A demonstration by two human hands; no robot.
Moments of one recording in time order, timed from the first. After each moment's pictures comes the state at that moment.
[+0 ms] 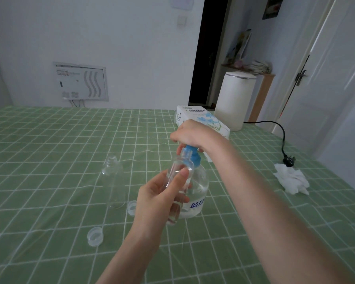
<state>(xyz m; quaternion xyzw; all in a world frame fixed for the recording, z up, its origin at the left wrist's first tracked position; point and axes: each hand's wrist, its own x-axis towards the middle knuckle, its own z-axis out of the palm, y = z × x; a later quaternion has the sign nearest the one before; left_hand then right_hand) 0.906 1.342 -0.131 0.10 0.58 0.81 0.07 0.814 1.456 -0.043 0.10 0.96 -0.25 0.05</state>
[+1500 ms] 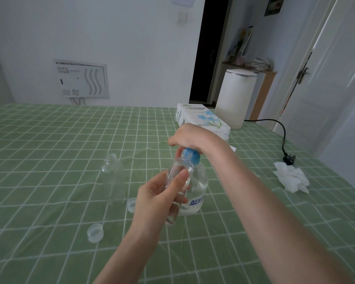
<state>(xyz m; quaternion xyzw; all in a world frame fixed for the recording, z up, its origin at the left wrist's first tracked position) 0.906 1.342 -0.135 0.10 0.60 0.79 0.07 0.812 1.456 -0.052 0.10 0.95 -0.27 0.08</state>
